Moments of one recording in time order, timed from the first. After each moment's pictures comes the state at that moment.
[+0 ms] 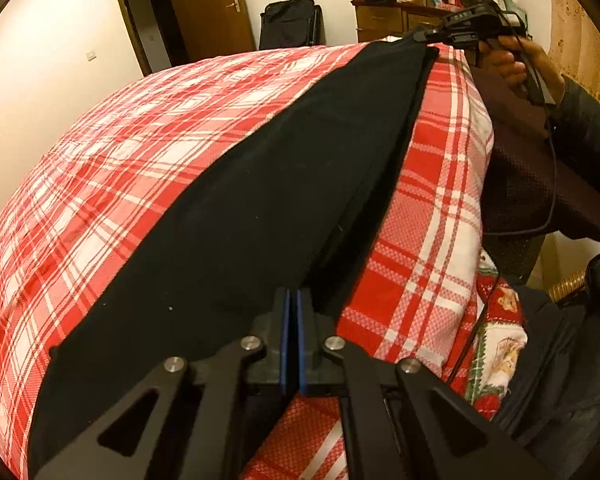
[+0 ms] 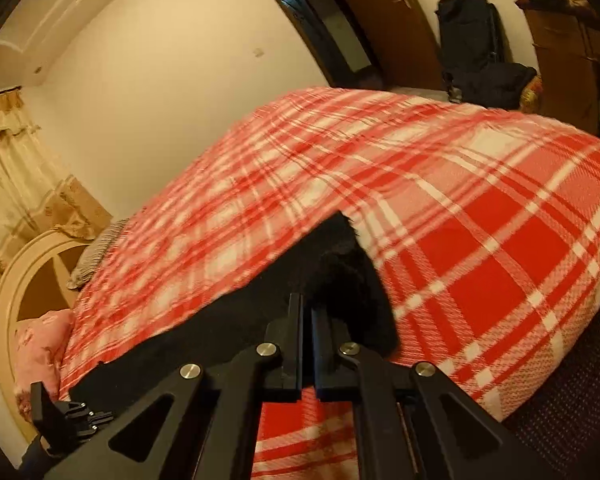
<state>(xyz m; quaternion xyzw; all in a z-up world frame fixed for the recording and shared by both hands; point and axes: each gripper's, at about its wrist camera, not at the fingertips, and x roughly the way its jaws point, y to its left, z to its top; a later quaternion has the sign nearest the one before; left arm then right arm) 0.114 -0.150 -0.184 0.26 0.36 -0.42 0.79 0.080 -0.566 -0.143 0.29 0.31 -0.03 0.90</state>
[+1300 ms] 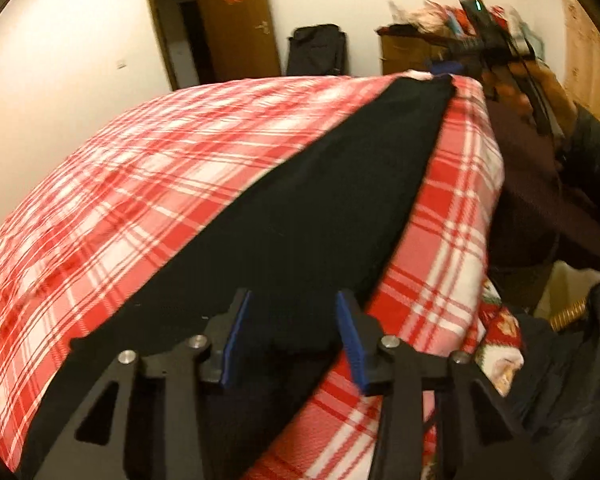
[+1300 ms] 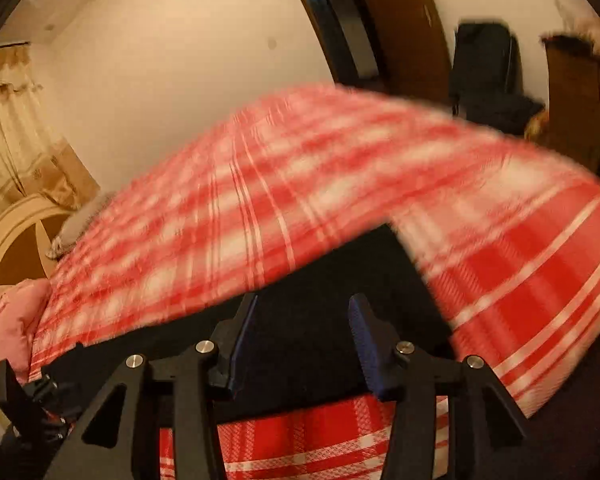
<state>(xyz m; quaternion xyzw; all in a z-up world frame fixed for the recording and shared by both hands) 0.112 -0.129 -0.167 0.22 0.32 -0.39 0.84 0.116 -0.518 -0.144 0.20 0.38 -0.06 0.90</state>
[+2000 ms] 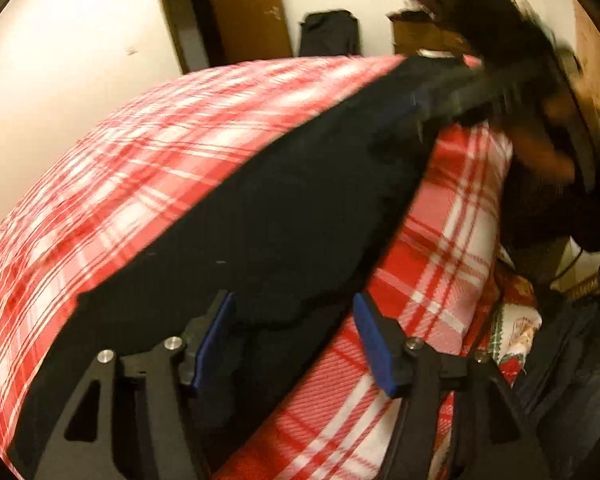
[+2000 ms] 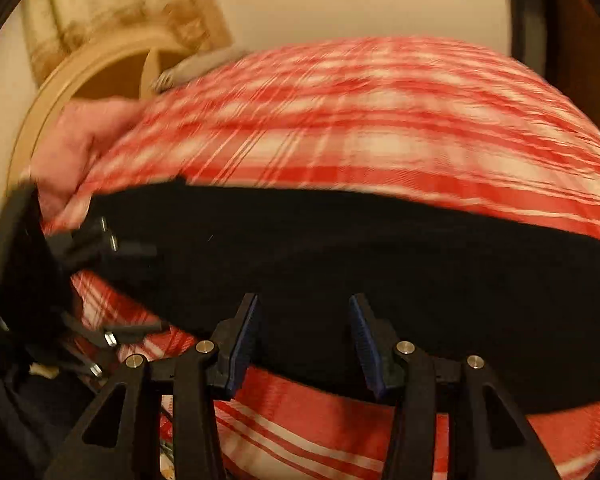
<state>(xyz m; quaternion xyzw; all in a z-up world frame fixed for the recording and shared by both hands) 0.107 -0.102 -0.182 0.23 0.34 -0.36 0.84 0.146 -0.229 -0.189 0.01 0.45 0.21 0.87</state>
